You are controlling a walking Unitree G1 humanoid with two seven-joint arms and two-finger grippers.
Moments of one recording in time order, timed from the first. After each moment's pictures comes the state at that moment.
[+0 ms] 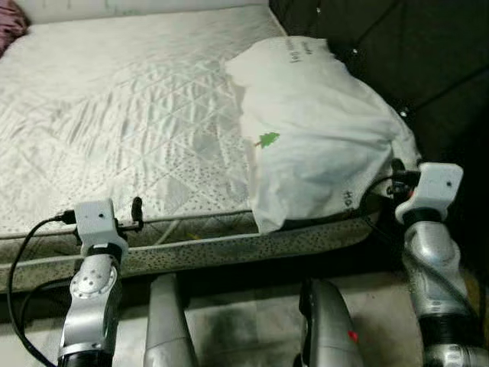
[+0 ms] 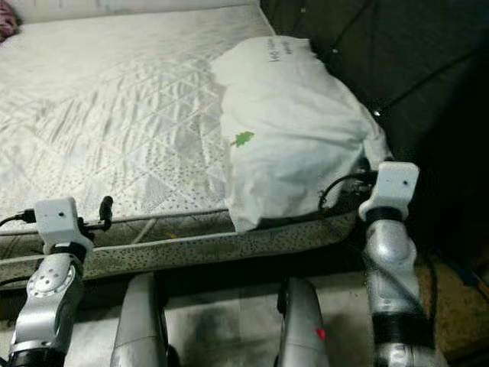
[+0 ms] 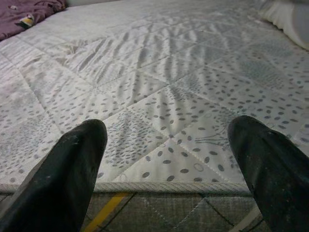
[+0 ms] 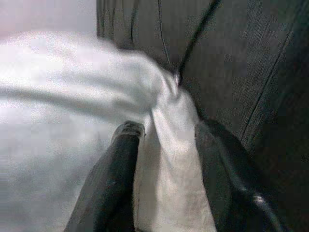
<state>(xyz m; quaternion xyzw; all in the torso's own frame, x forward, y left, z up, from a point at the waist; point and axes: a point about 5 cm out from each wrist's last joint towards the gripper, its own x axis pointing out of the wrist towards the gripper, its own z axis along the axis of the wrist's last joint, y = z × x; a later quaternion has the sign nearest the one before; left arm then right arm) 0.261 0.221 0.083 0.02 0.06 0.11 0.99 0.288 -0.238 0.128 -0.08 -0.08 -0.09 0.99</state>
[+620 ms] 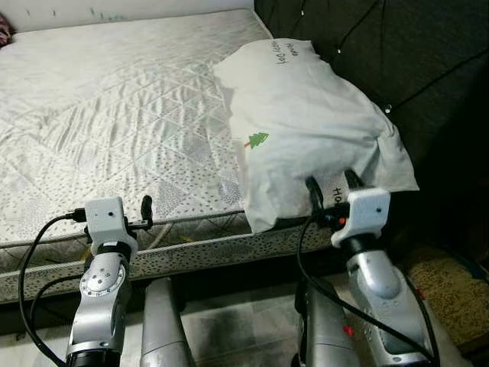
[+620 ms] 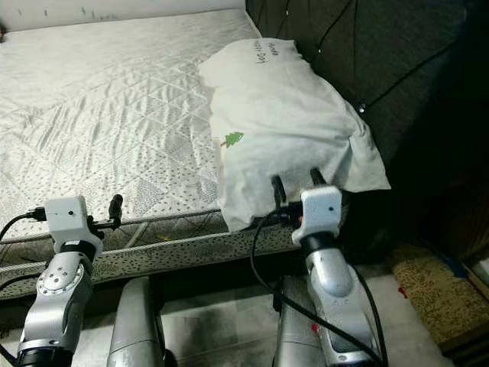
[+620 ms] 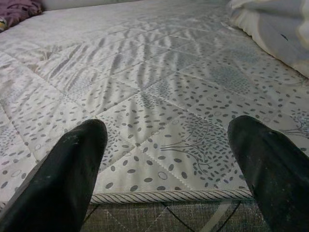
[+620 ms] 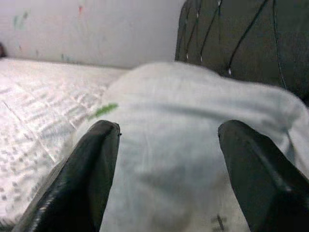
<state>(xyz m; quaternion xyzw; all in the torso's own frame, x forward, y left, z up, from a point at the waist) 0.264 0.208 0.083 0.01 0.06 0.09 0.99 0.256 -0.147 0.134 -0.05 -0.10 0.08 0.99</state>
